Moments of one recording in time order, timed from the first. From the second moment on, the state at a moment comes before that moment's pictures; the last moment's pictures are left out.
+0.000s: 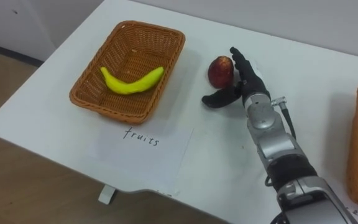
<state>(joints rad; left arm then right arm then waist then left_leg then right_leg) 0.21 0.20 -0.10 1.00 0.23 0.12 0.16 -0.59 -0.33 0.25 0.83 0.03 -0.03 -0.12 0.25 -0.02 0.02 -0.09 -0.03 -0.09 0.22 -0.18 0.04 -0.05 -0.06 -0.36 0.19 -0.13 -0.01</state>
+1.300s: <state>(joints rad) 0.19 0.20 -0.14 1.05 0.23 0.10 0.14 -0.70 -0.37 0.24 0.93 -0.01 -0.05 -0.24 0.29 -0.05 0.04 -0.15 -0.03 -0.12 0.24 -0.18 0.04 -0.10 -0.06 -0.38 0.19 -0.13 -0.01</state>
